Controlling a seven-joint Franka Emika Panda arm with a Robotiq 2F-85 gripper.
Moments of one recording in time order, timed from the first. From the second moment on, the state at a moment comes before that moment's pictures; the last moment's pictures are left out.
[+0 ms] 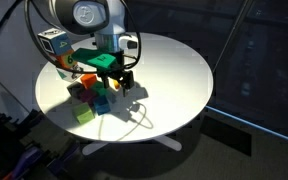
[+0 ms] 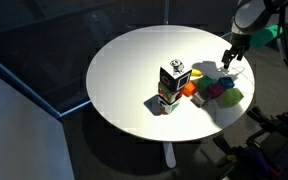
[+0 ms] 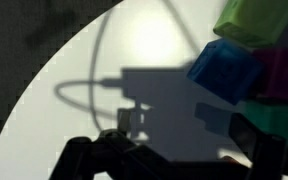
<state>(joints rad) -0.19 0.43 -0.13 -2.20 -0.09 2.49 -0.21</state>
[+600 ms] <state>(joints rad) -0.16 0.36 -0.13 -2.25 -0.09 2.43 -0.14</state>
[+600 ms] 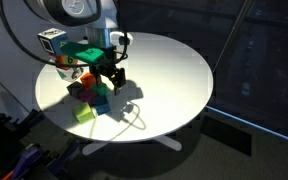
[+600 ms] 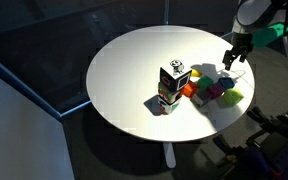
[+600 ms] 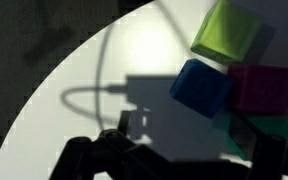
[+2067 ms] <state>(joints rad) -0.07 0.29 -0.14 -2.60 -0.09 2.76 0.13</state>
